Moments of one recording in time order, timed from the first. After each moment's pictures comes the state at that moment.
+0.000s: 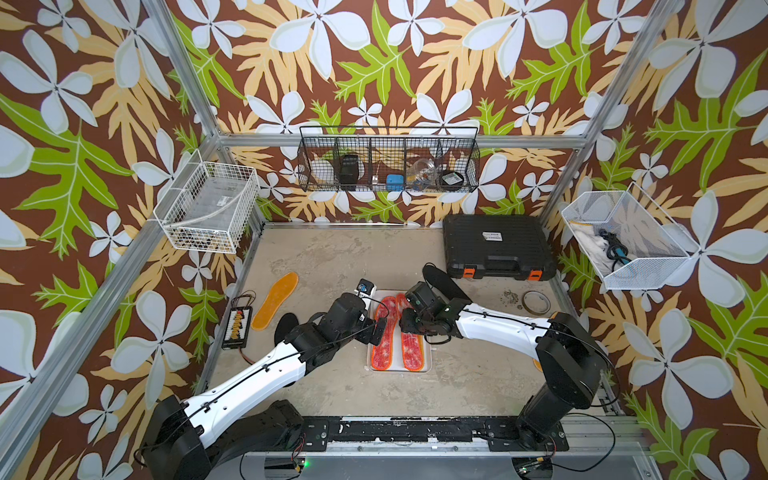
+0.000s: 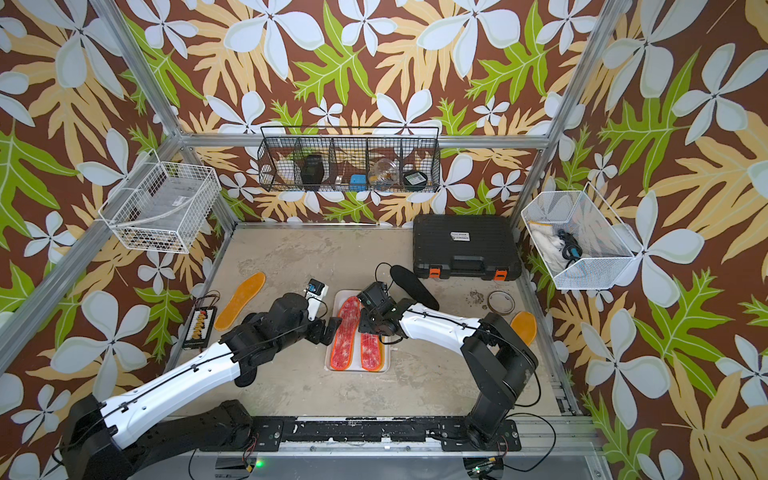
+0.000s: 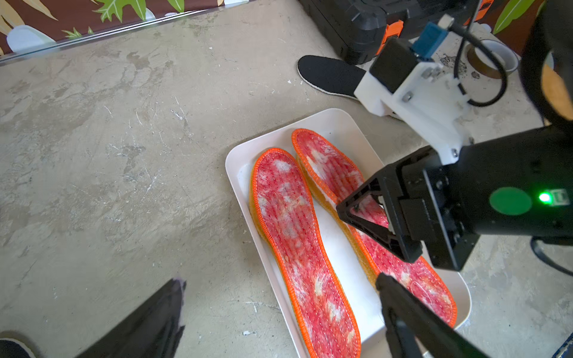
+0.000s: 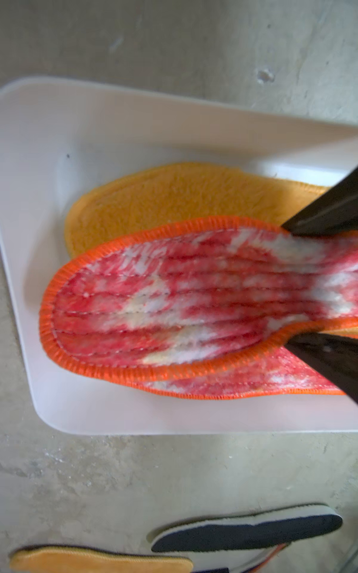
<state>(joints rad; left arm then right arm) -0.75 1.06 0.76 -0.39 -0.18 -0.22 0.79 1.69 1.05 -0.40 0.06 0.85</state>
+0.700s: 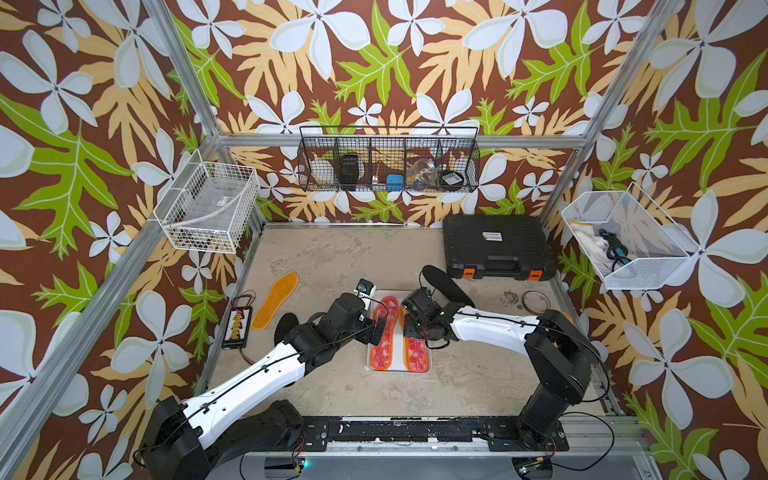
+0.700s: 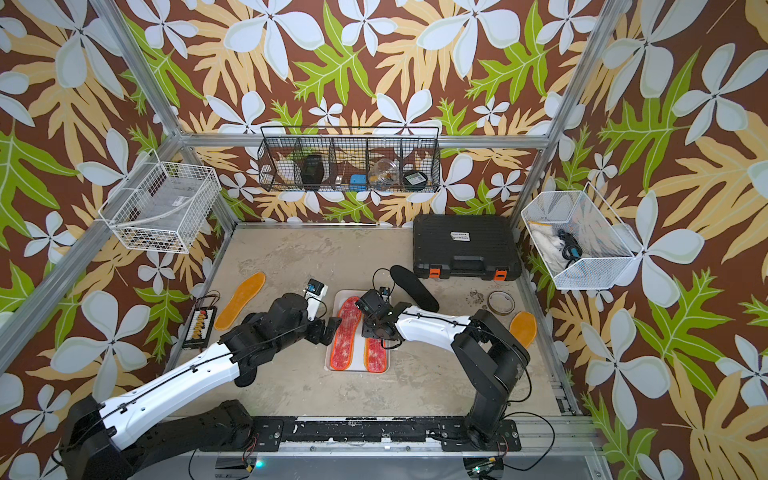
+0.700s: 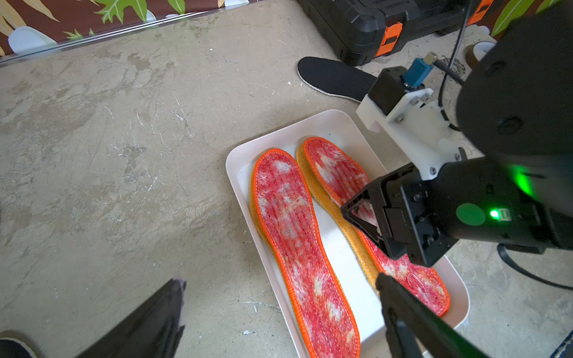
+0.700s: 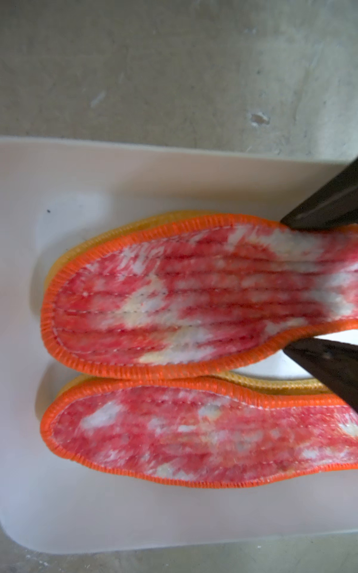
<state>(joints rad) -0.75 1.05 0.76 -0.39 -0.18 -0.22 0.81 1.75 1.03 -0.42 0.15 0.85</state>
